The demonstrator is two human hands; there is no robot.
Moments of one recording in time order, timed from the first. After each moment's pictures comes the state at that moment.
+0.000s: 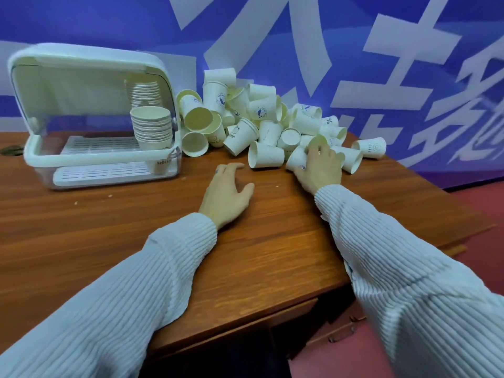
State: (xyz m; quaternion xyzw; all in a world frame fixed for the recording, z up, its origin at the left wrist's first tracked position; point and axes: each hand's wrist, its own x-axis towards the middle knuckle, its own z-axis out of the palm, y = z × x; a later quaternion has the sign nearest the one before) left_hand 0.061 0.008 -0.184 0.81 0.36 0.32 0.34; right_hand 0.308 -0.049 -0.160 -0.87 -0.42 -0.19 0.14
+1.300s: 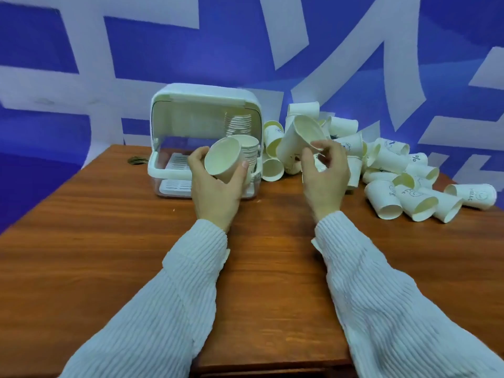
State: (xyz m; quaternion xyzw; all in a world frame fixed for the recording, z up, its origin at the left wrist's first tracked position) left_hand -0.062 0.033 -0.133 0.54 0.43 0.66 0.31; right_hand 0.122 0.010 -0.114 -0.54 -0.48 -0.09 0.68
